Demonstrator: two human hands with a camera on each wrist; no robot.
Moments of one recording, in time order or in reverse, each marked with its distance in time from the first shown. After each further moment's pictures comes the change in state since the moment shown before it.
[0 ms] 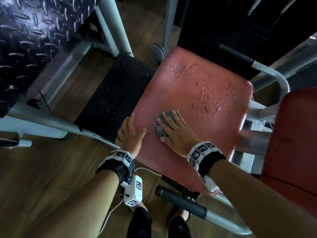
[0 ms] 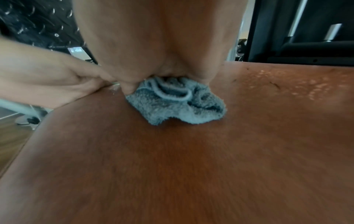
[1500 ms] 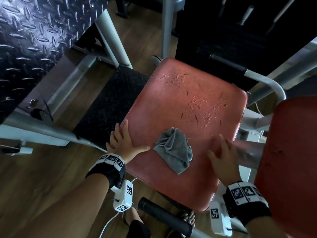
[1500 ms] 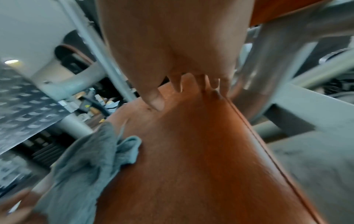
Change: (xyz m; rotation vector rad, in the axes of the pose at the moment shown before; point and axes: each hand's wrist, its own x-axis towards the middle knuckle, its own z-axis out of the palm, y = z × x) left_hand -0.002 0.031 0.008 0.379 -0.114 -0.082; right_hand -0.122 0.097 0.008 0.642 0.403 0.779
